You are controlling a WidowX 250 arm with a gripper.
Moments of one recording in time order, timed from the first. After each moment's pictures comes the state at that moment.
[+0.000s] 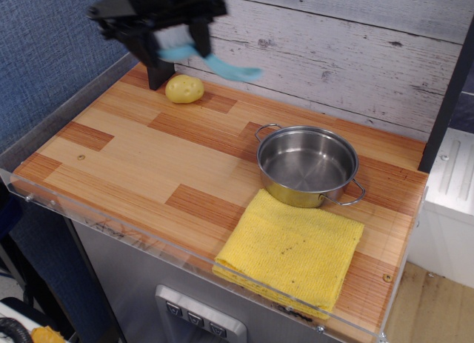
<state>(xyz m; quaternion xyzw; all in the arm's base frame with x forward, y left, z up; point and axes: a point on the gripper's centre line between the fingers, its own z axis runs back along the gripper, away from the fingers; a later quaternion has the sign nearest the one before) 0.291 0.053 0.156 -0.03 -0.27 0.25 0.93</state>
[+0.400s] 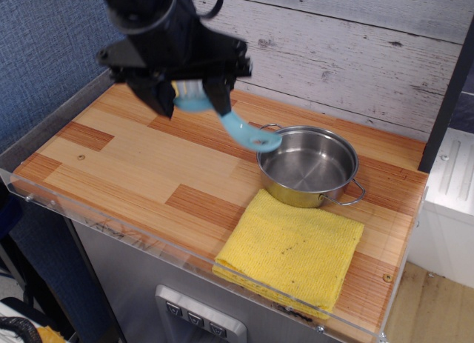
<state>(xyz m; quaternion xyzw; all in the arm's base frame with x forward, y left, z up) 0.247 0.020 0.144 -0.03 -0.26 0.17 0.95</state>
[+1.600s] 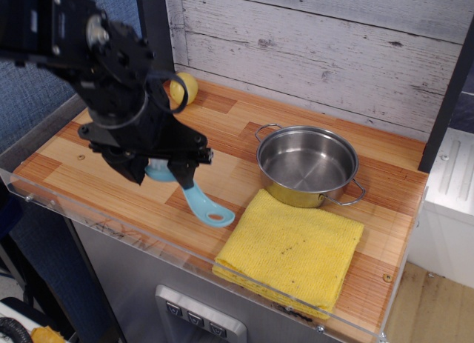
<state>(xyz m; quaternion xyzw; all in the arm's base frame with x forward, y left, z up) 0.230 0.047 0.073 0.00 -0.22 0.13 0.97</state>
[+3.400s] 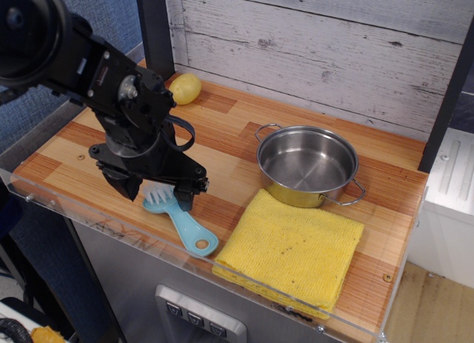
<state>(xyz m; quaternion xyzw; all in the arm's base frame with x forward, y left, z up) 0.239 0.060 0.035 0.05 -0.20 0.11 0.97</state>
